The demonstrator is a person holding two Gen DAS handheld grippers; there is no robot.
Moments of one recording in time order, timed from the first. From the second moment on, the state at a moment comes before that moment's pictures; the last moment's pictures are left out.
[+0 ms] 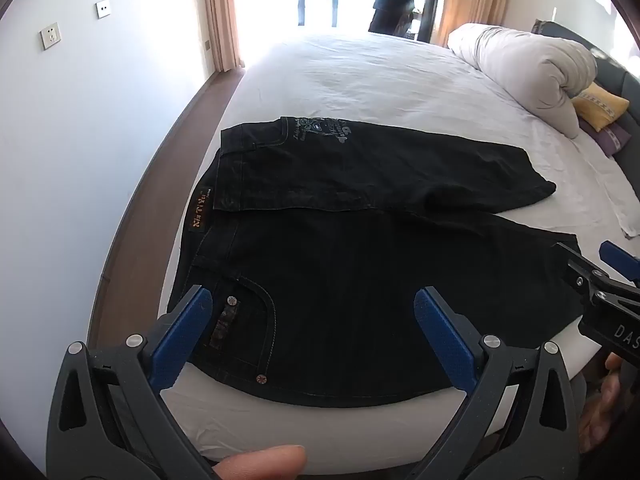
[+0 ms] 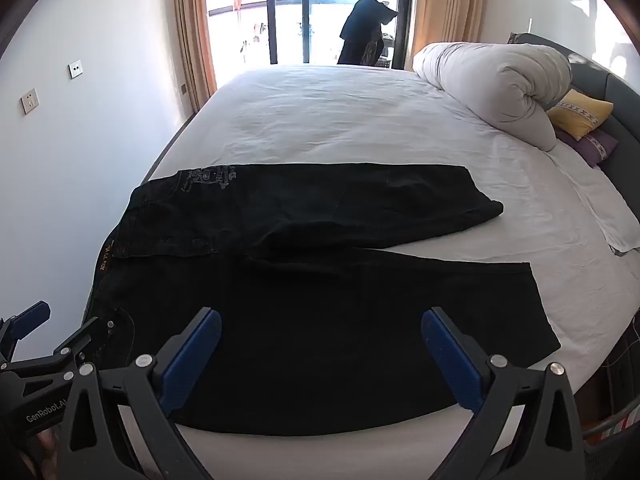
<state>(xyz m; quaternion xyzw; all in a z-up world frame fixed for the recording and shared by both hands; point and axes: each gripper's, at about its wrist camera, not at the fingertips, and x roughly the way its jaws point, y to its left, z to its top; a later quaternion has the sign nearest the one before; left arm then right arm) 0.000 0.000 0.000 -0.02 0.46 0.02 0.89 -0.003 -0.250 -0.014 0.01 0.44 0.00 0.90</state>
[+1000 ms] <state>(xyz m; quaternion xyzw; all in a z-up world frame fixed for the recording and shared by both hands) 0.001 -0.001 -0.002 -0.02 0.46 0.02 0.89 -0.005 -0.248 -0.019 0.00 0.45 0.00 0.89</state>
